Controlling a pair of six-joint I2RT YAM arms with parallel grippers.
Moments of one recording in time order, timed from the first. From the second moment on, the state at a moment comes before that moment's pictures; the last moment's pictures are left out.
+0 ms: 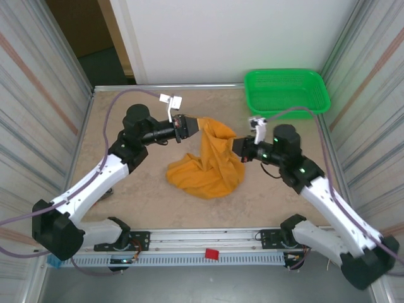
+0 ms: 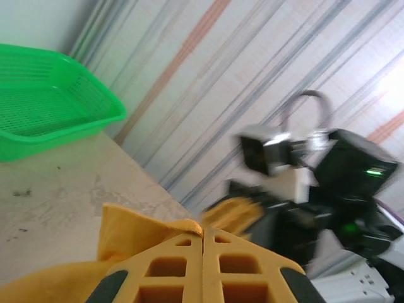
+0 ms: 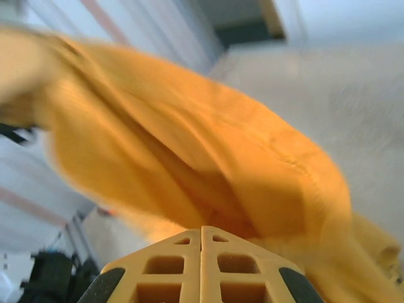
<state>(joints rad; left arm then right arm) -0.56 1.22 1.03 0.18 0.69 -0.66 0.52 0.83 0.85 -0.24 -0.39 0.46</state>
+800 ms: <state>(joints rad) -0.52 1.26 1.09 0.06 0.53 -0.61 0.35 0.74 0.89 -0.38 0.05 0.54</state>
